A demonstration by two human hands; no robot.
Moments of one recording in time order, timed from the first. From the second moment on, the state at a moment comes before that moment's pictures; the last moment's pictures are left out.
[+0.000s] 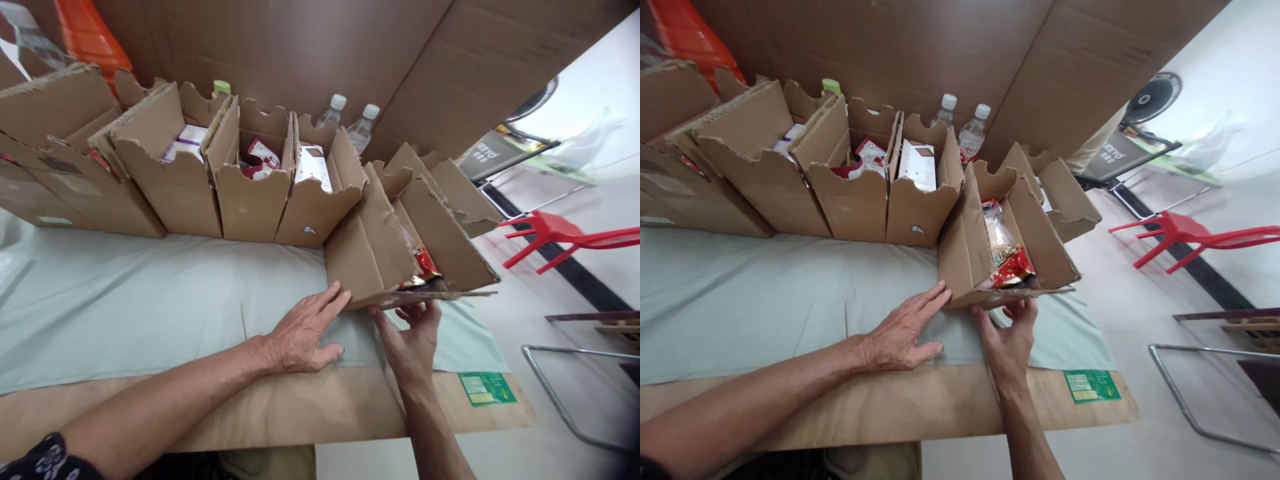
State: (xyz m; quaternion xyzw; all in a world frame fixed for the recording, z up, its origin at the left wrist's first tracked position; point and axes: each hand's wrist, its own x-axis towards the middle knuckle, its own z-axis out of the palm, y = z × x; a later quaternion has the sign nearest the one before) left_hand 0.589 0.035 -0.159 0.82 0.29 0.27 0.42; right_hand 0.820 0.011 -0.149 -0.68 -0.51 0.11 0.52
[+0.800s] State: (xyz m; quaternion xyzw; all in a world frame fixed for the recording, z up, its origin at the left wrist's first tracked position) left_hand 0.592 0.035 -0.165 0.84 0.31 0.28 0.35; right_hand 0.789 0.067 -0.106 -0.55 -0.73 0.04 0.41
